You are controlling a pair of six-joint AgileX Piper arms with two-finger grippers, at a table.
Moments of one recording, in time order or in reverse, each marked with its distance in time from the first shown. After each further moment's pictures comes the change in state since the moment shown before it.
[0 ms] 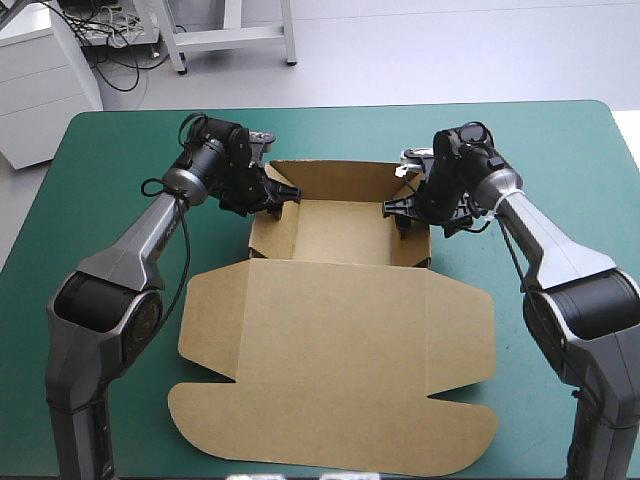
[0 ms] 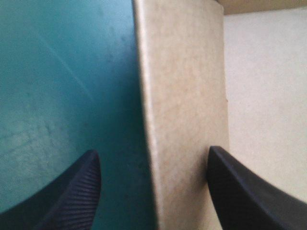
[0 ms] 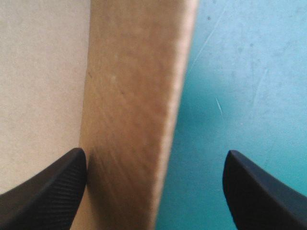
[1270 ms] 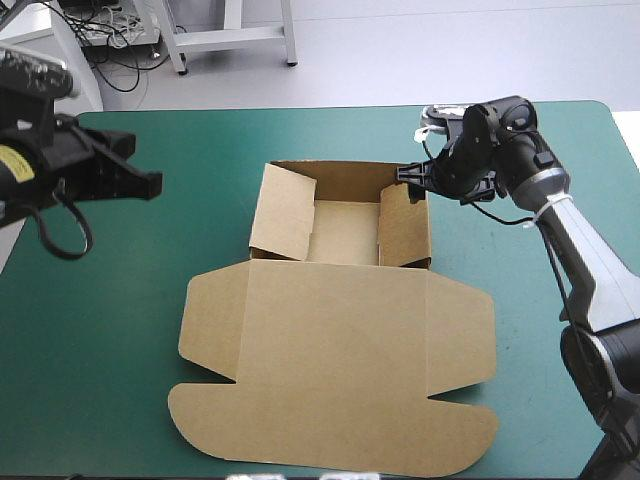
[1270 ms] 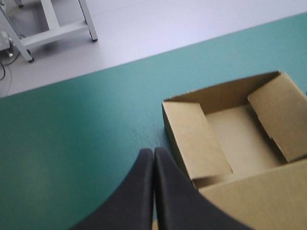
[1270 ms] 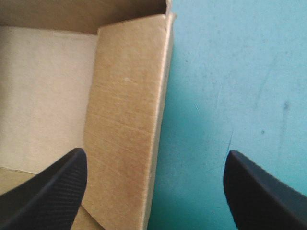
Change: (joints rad) left arm 0.000 -0.882 0.106 0.087 0.021 0.205; right arm -0.001 -0.204 -0.031 -0.042 0.014 0.072
